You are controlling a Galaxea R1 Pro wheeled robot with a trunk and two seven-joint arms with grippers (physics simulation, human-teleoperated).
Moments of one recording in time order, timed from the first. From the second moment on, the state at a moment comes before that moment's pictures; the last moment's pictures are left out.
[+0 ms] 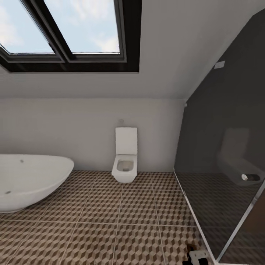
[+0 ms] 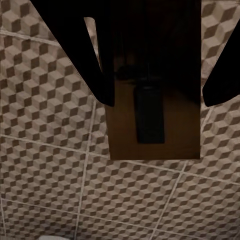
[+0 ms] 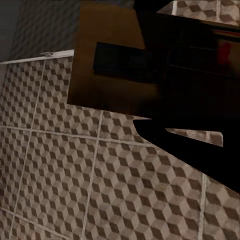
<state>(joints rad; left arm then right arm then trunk) -0.29 0.04 -0.18 0.08 0.45 -0.74 -0.13 -0.44 -0.05 0.24 0.07 -0.08 -0.59 -0.11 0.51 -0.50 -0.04</state>
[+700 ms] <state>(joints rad) -0.29 0.03 -0.18 0.08 0.45 -0.74 -0.12 -0.44 -0.05 0.24 0.07 -0.08 -0.59 -0.11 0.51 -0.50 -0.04</state>
